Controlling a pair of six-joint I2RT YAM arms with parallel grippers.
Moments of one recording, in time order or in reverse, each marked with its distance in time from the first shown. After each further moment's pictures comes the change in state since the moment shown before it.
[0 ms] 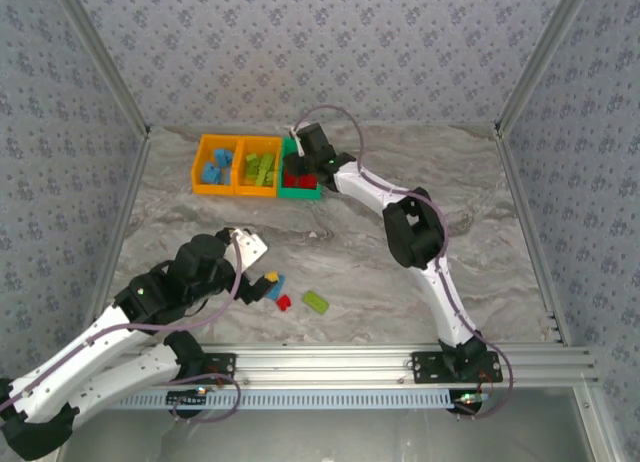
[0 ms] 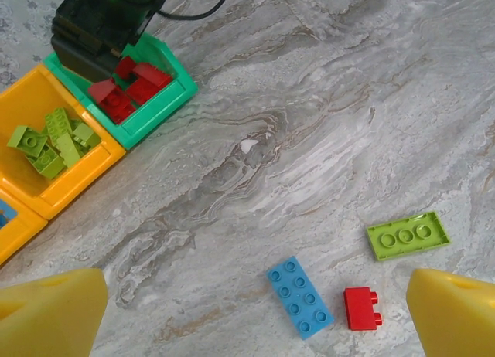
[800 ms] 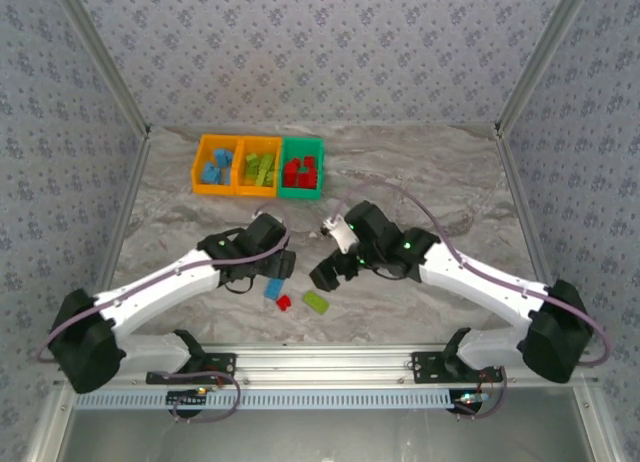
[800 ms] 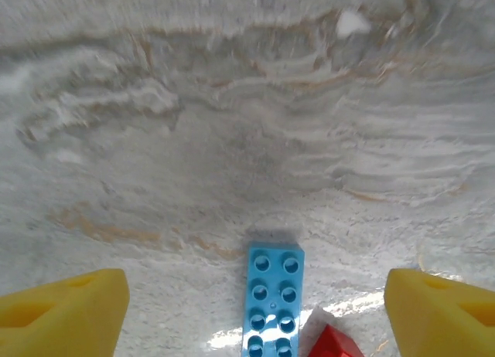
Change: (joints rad) left arm 0.038 0.597 0.077 0.015 -0.108 -0.671; right arm 0.237 -1.106 -1.081 -0.233 -0.377 0.089
